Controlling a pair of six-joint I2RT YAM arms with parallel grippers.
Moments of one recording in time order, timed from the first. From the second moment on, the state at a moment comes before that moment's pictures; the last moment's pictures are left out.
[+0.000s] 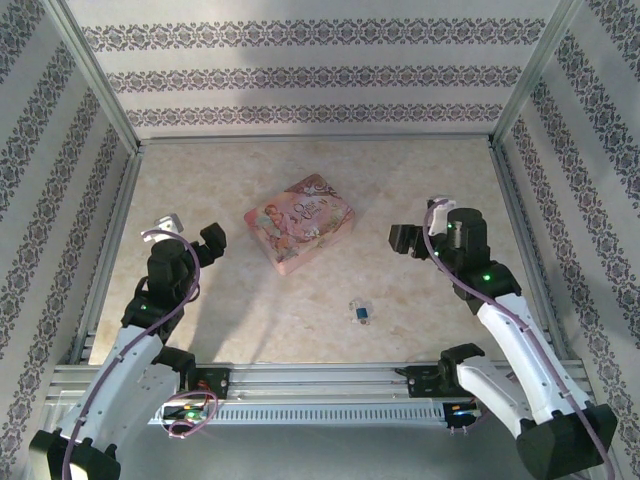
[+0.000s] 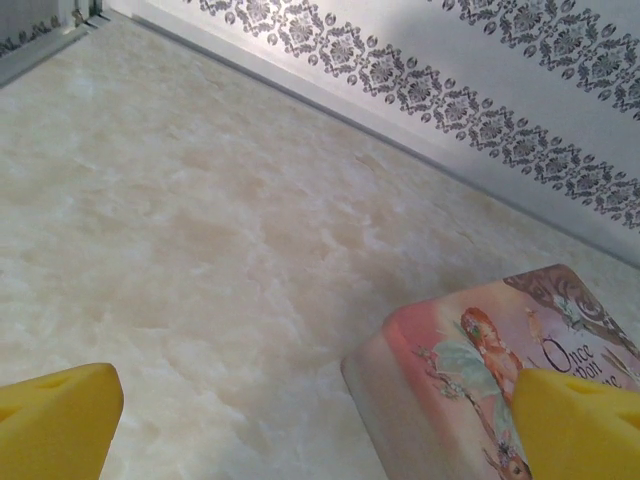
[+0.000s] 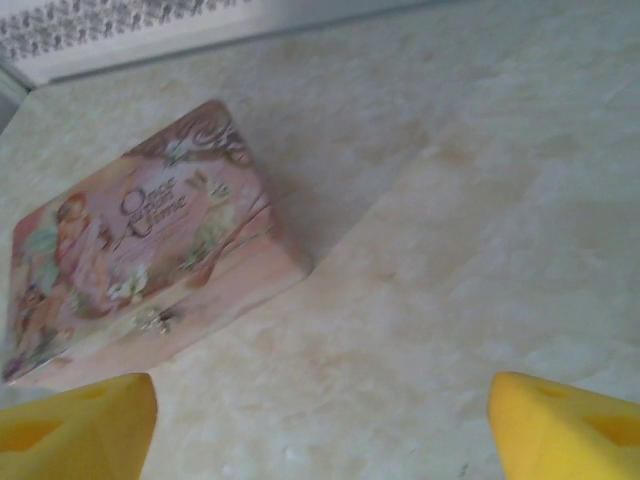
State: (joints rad) left arm -0.20 0.65 0.48 -0.20 -0.26 -0.53; right arm 0.21 0.84 0.73 -0.44 -0.17 0.31
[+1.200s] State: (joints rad) left arm -0.20 0.69 0.49 -0.20 -0.36 -0.47; right arm 0.04 1.06 0.19 0.52 0.01 0.05
